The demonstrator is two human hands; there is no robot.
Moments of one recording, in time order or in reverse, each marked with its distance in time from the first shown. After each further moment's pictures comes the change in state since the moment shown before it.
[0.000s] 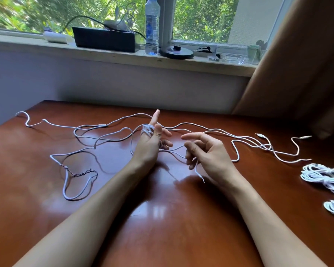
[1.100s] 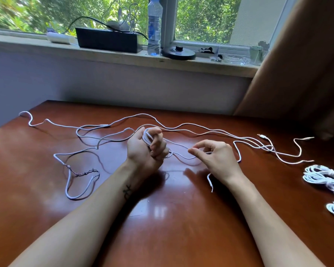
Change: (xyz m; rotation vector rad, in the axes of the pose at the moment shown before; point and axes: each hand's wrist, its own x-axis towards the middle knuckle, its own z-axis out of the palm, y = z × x) left_hand -0.005 0.012 -0.010 -0.898 -0.069 -0.368; right_hand 0.008 0.021 -0.026 -0.662 0.163 -0.046
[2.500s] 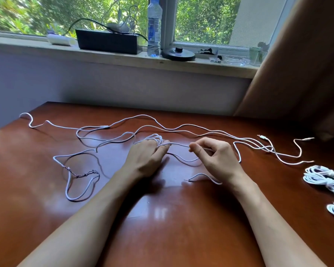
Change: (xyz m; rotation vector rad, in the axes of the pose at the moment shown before) left_hand -0.009 0.009 -0.016 2.077 0.001 0.387; right_hand -0.007 -0.018 -0.006 0.107 -0.020 -0.158
